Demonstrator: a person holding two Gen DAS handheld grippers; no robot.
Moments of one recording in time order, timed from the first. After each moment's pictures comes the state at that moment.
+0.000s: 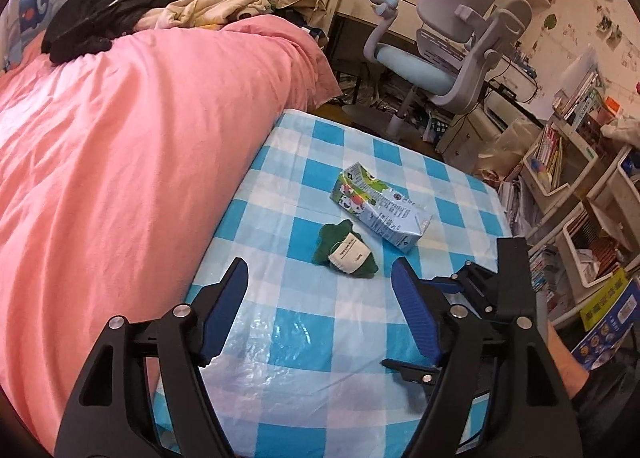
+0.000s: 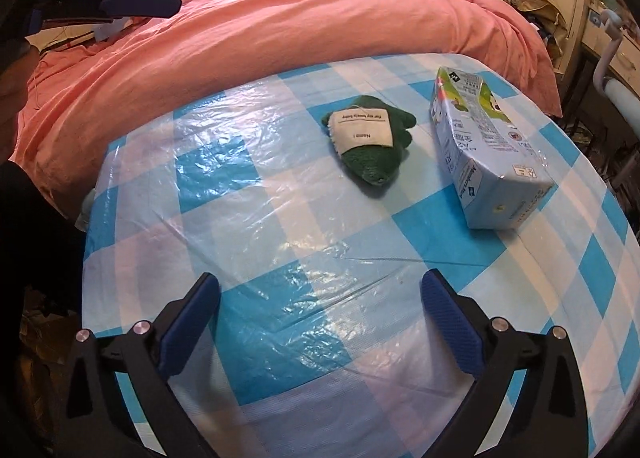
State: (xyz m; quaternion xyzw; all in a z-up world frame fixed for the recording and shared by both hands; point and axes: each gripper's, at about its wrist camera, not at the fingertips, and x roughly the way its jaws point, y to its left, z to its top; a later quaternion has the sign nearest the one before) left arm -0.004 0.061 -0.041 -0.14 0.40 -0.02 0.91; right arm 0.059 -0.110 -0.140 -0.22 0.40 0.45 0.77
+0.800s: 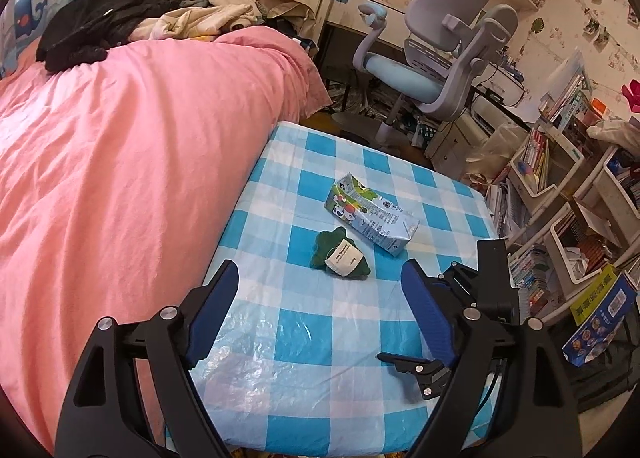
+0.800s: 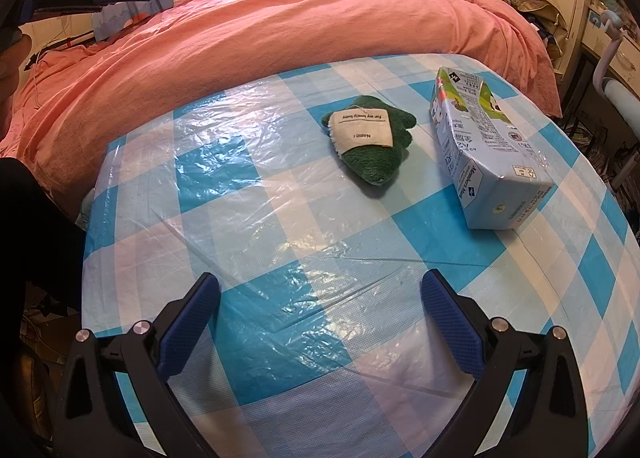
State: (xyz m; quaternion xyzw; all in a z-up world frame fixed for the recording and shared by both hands) left arm -0.020 0.074 -0.024 -0.14 0.38 -0.03 0.91; right arm 0.062 -0.108 -0.141 -0.22 0.40 0.45 0.77
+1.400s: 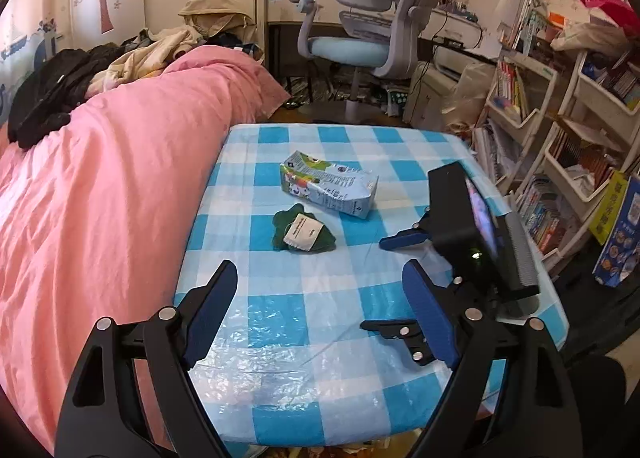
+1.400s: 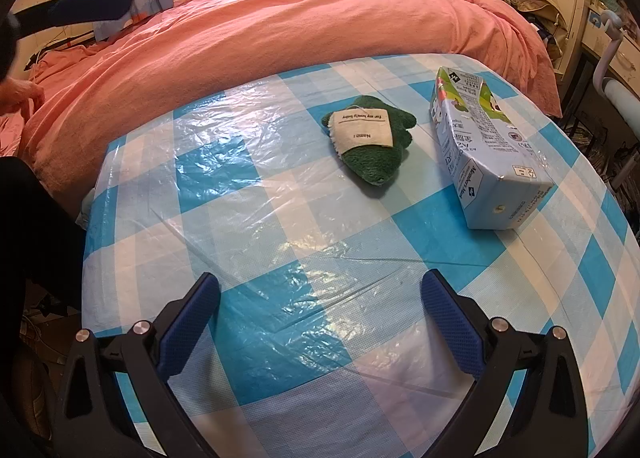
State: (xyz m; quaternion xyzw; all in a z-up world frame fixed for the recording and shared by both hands) left arm -0.043 0.005 -0.028 -0.01 0.38 -0.08 0.92; right arm 0.061 -0.108 -0.141 -0.22 0.40 0.45 0.77
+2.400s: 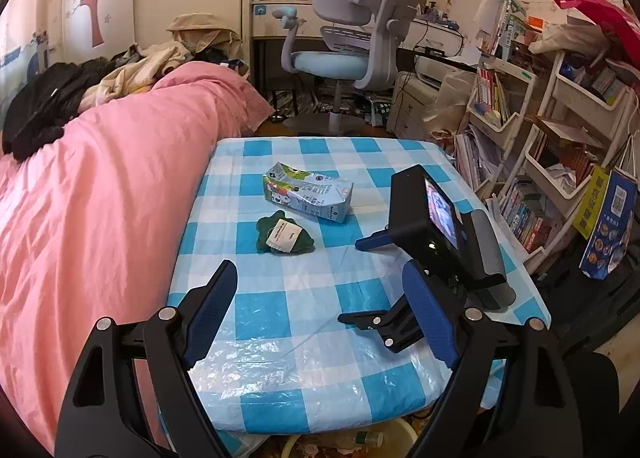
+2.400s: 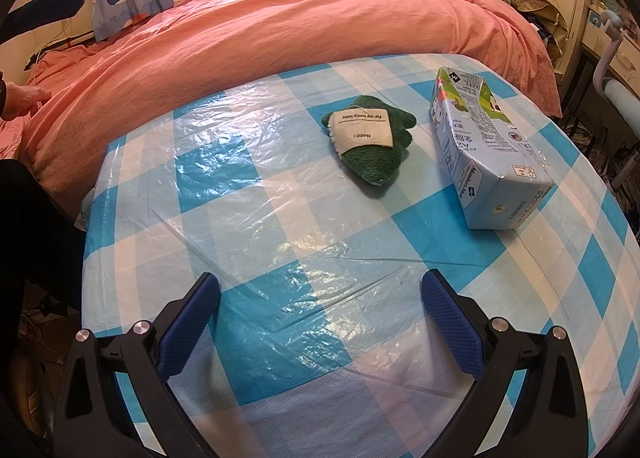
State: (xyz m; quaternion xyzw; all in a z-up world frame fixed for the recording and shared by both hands) left arm -0.071 -0.006 -0.015 0.00 0.36 -0.11 0.93; right arm 0.061 -0.108 -0.141 -0.22 0.40 0.45 0.77
